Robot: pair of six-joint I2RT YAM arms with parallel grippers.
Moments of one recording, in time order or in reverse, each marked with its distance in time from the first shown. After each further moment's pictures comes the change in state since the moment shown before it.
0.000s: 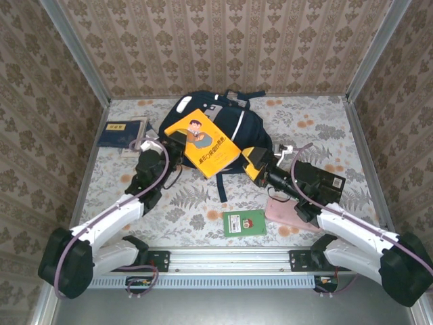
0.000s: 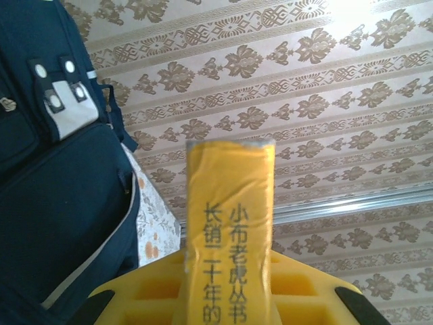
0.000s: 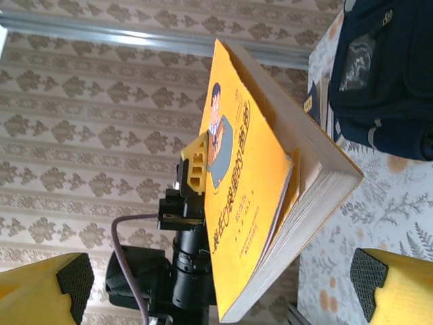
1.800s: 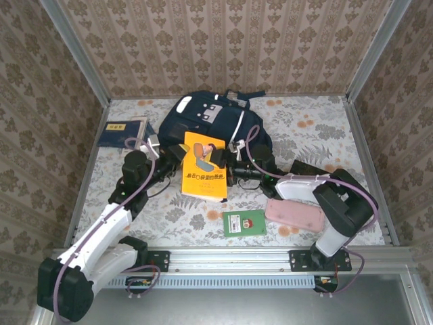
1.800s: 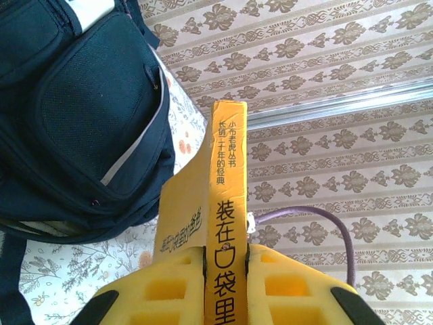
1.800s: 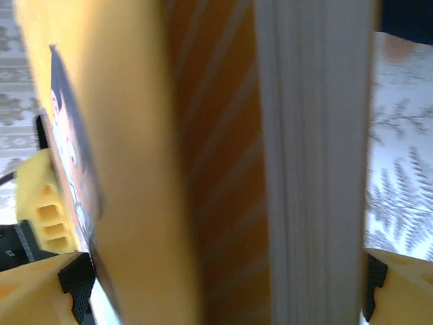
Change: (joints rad) left arm 0.150 -0.203 -0.004 -0.383 0.480 0.115; right arm 0.058 0.679 0.295 0.234 -0.369 0.024
